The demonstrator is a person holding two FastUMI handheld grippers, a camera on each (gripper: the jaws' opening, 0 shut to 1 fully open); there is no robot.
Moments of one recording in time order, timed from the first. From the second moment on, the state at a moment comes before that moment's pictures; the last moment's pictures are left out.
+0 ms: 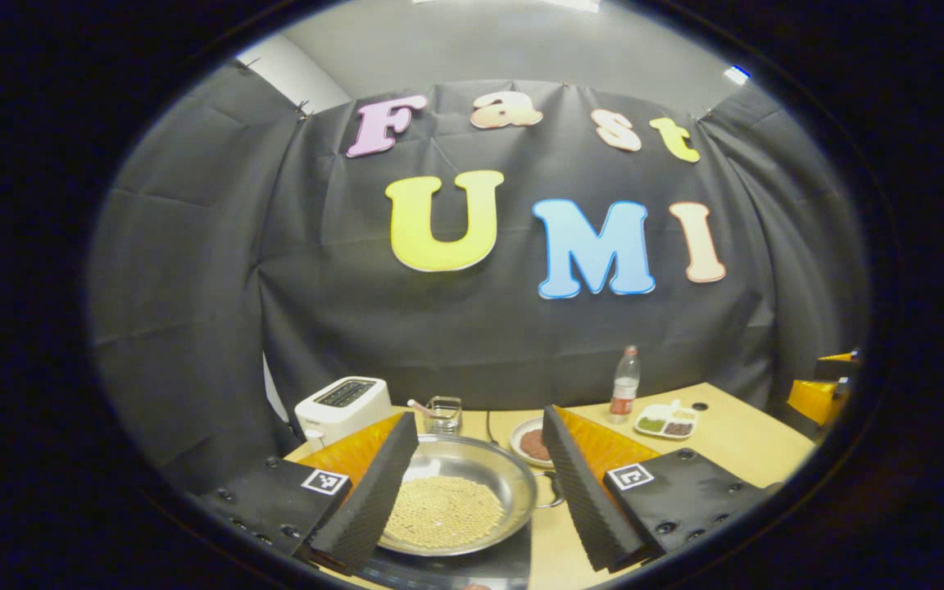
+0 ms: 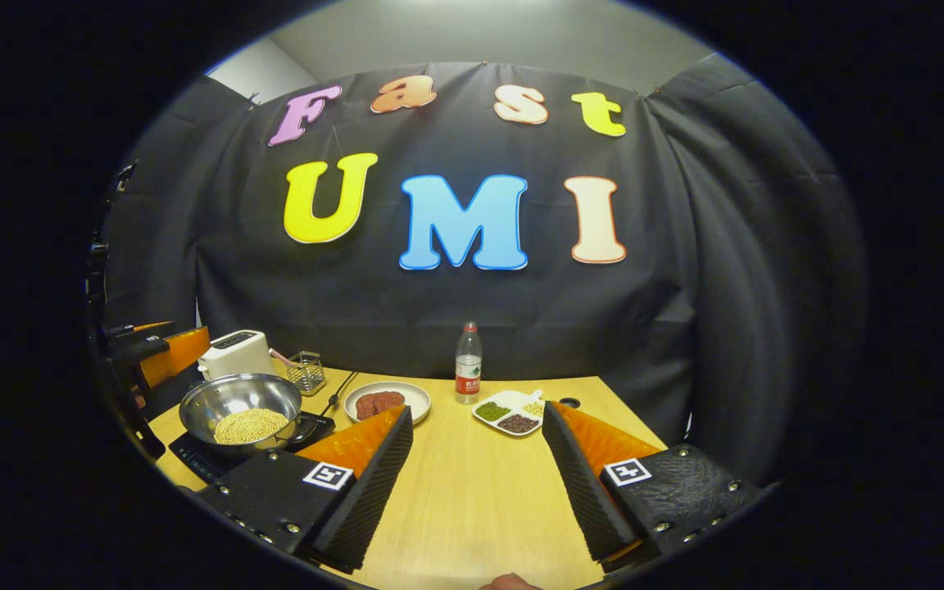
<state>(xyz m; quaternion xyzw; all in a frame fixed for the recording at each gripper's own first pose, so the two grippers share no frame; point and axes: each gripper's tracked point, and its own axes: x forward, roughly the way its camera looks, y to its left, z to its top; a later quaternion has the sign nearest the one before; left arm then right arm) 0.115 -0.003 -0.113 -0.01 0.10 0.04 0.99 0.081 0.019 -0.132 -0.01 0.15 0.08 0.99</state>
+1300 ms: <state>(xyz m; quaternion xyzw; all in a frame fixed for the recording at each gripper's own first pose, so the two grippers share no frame) -0.047 -0.017 -0.003 0.04 0.02 0.04 1.00 -0.034 -0.021 -0.027 0.02 0.06 0.06 1.00</state>
